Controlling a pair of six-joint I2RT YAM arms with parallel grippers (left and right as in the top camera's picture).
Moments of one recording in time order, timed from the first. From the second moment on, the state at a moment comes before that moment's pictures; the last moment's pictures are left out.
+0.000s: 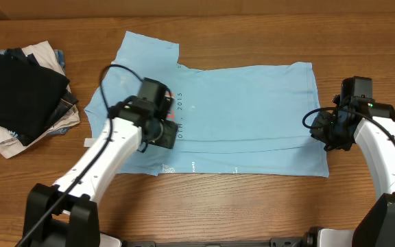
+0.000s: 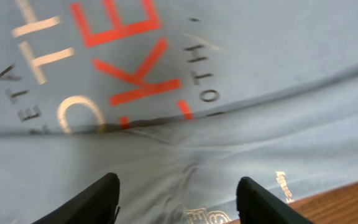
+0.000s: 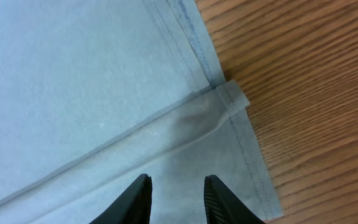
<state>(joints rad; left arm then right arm) -0.36 1.60 1.08 -0.79 0.05 -0.06 -0.18 1.52 1.06 -0.92 -0.05 0.32</state>
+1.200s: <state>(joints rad) -0.53 1.81 1.08 -0.72 -0.16 0.19 -0.18 1.52 1.06 -0.92 -0.06 0.31</state>
